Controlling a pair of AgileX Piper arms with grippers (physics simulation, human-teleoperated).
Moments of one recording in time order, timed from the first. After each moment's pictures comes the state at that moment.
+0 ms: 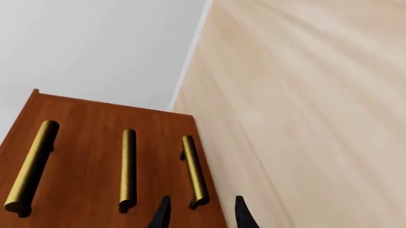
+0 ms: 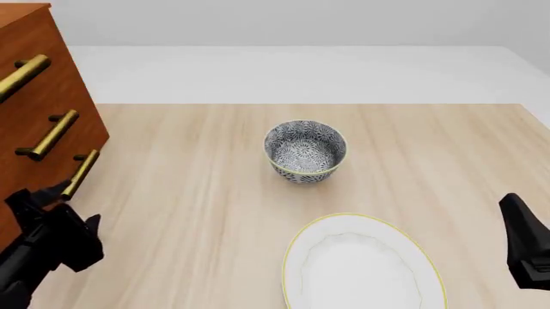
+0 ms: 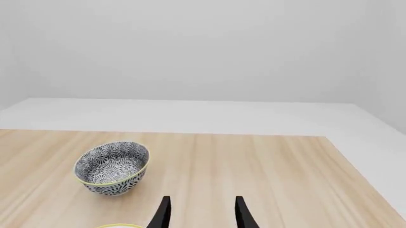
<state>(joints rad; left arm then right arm) 0.10 1.59 0.00 -1.22 1.23 0.03 0.00 -0.01 -0.01 -0.01</state>
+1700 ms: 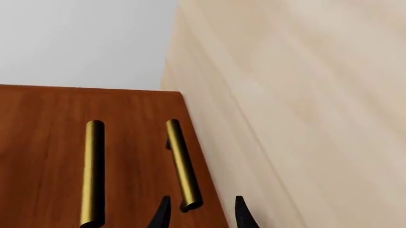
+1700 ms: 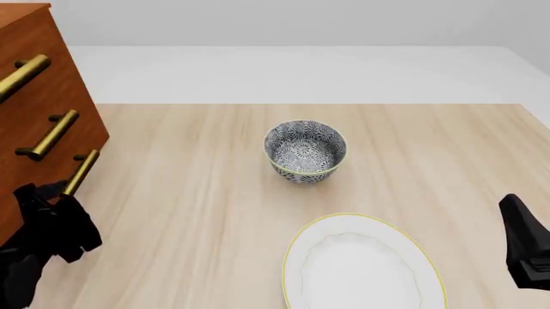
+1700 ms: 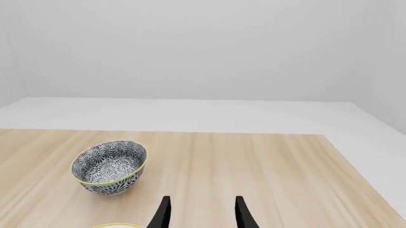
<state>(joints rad) 0.23 1.84 -0.16 -1.22 1.35 0.02 0.01 0.00 -0.01 -0.01</state>
